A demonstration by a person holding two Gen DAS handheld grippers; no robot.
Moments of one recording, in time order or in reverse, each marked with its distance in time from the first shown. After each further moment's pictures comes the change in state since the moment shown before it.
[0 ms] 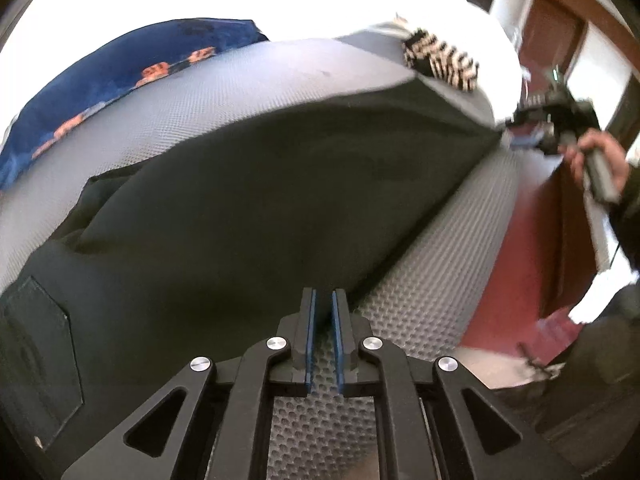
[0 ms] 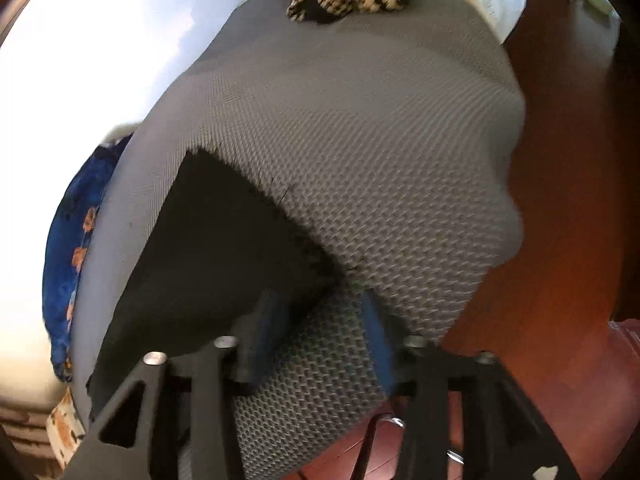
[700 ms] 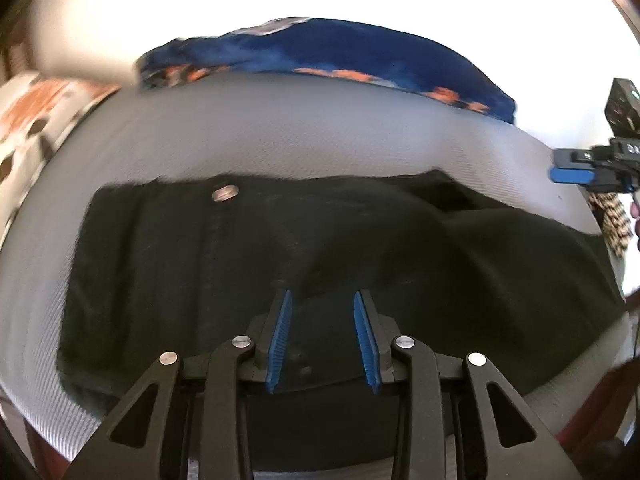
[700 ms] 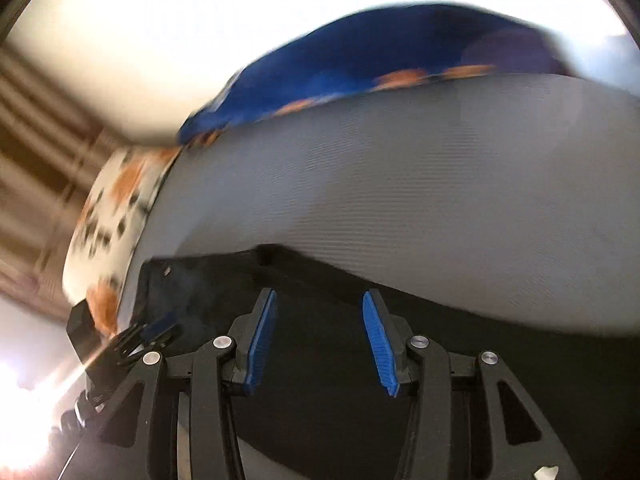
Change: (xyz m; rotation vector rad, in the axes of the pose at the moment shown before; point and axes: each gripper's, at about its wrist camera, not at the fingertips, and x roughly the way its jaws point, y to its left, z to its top) left arm -0.071 0.174 -0.074 -0.609 -0.122 0.427; right arm 0.063 0.392 -0.128 -0.996 0.414 0.505
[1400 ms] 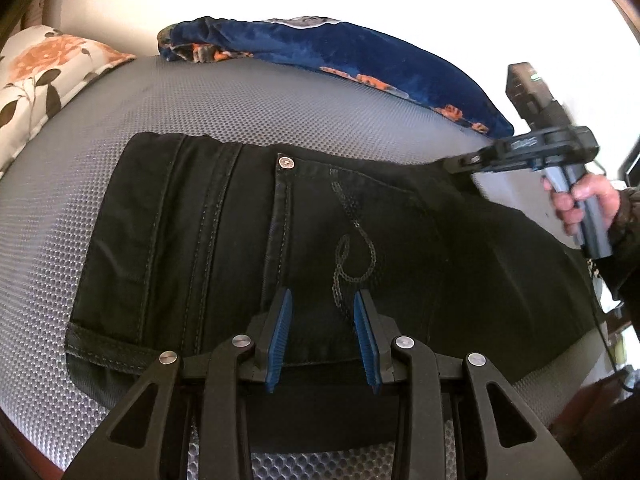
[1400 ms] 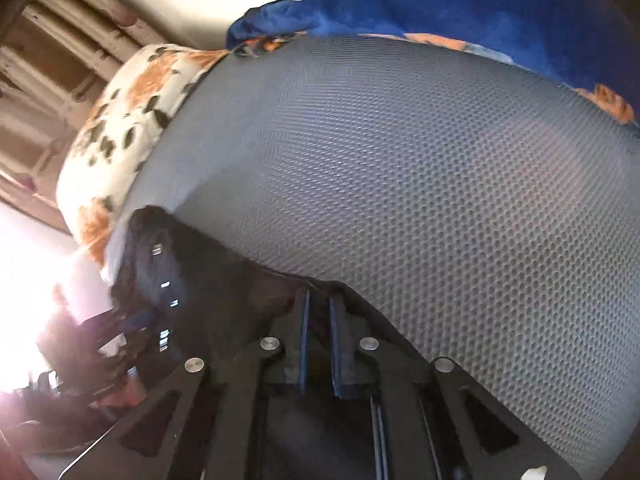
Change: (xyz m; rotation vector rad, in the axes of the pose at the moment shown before) left arm -0.003 0.047 -0.030 -0.062 -0.038 -0.117; right arm 0.147 0.066 0.056 -0.260 0.224 0.016
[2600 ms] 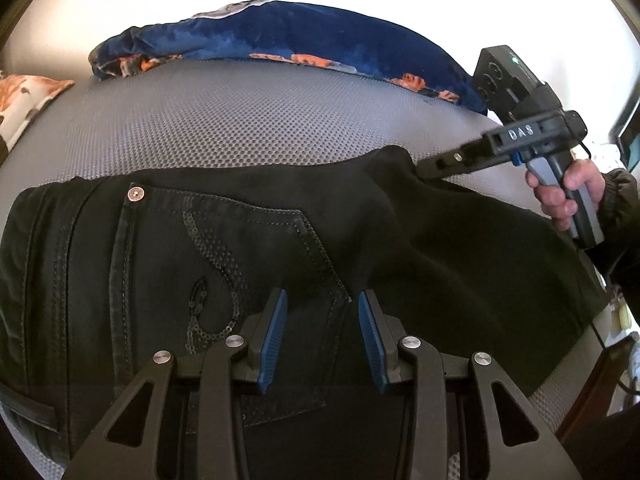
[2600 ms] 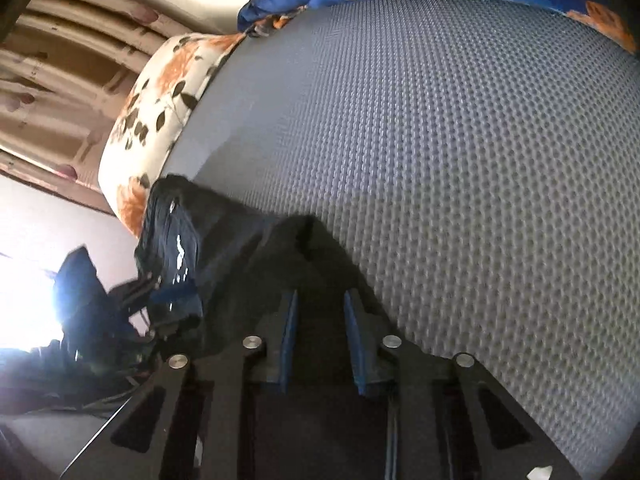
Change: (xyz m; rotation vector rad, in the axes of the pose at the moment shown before) left arm 0.045 -0.075 0.034 0.104 0.059 -0.016; right arm 0.001 -0.056 -0.023 -0.002 0.071 0.246
